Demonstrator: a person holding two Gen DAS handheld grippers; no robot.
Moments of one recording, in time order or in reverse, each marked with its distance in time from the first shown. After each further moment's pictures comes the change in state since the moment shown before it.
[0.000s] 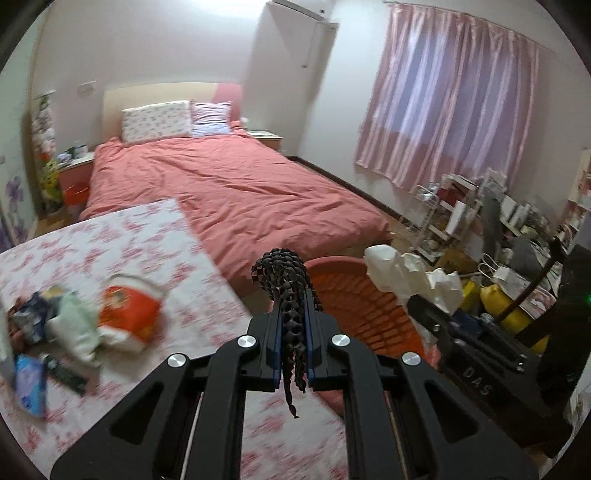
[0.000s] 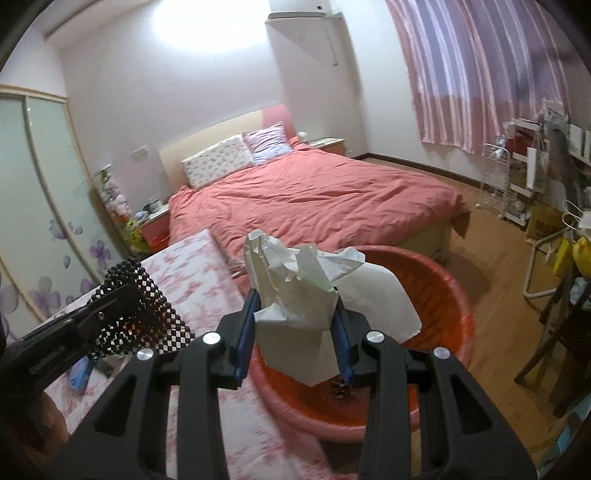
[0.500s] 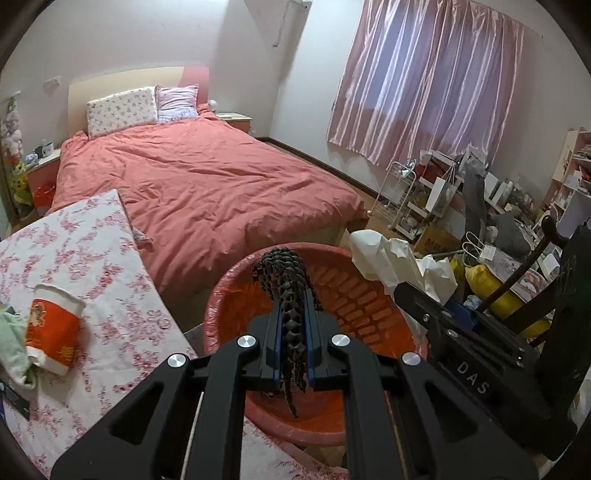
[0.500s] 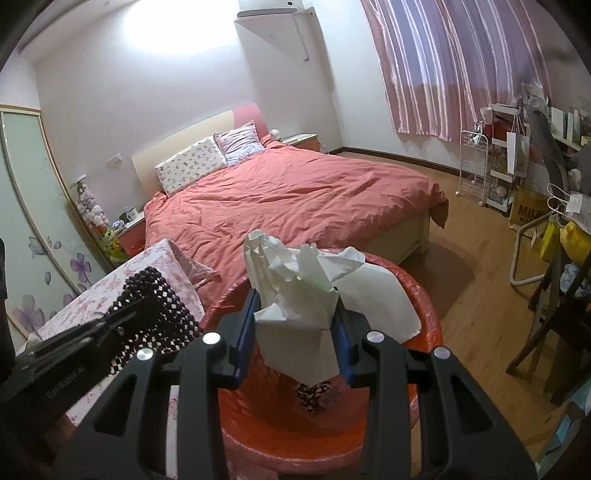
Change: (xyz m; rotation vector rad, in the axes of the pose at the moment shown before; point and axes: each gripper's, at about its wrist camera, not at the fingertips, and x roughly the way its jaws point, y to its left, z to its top) left arm 0.060 -0.036 -0.004 0.046 0.078 -0.084; right arm 0.032 -0.050 0.008 0.056 0.011 -0.057
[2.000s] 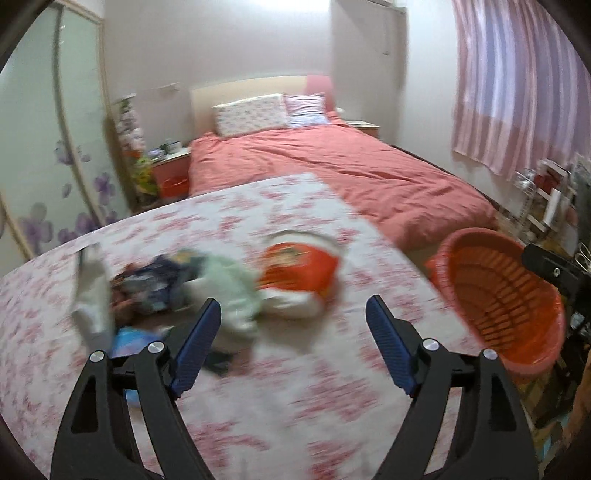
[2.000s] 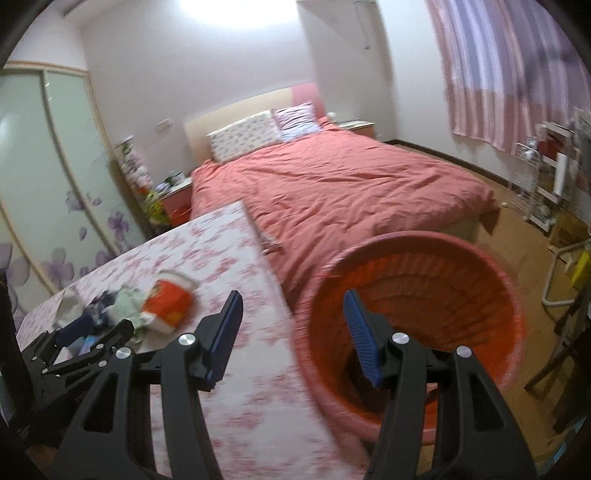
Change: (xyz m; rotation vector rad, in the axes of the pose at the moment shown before) left arm -0.105 0.132 -0.056 -0.095 -0.039 0.527; right arm -0.005 0.131 -0.033 -0.173 0.093 0.182
